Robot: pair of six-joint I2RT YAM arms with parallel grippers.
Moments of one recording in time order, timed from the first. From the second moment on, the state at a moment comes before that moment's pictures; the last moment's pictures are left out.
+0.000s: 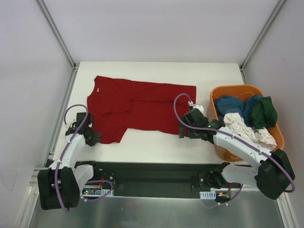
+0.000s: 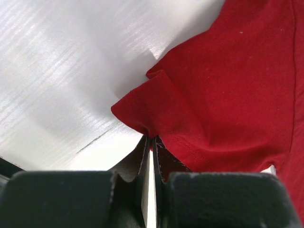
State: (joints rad) left arm 0.10 0.99 0.48 -0.68 -0.10 -0.89; right arm 0.70 1.15 0.73 -0.62 0.27 0.56
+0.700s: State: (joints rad) left arm 0.10 0.99 0.48 -0.66 -0.06 -0.88; right arm 0.65 1.31 0.73 -0.61 0.28 0.55
